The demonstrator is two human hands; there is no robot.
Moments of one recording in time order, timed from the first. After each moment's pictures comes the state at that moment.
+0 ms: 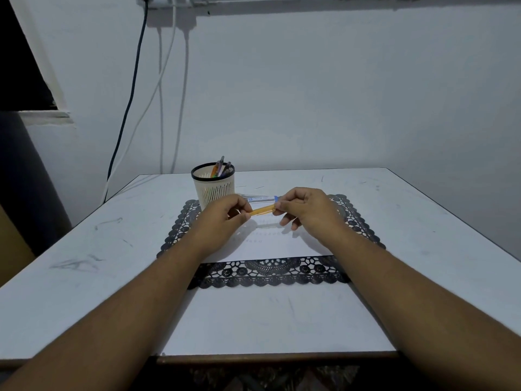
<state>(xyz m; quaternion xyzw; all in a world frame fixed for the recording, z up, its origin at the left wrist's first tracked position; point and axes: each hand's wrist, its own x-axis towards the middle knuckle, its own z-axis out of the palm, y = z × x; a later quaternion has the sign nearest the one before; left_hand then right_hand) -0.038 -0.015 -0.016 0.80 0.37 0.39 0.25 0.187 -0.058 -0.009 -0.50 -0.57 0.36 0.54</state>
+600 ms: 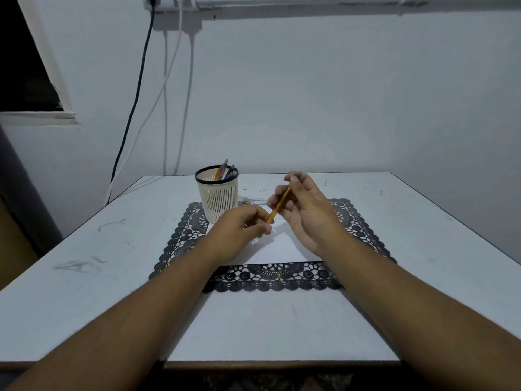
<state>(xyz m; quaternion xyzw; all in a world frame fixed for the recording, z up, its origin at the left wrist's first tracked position) -0.021 -0.015 -0.025 0.79 0.32 0.36 0.37 0.154 -0.064 0.006 -0.27 -0.41 0.53 0.69</state>
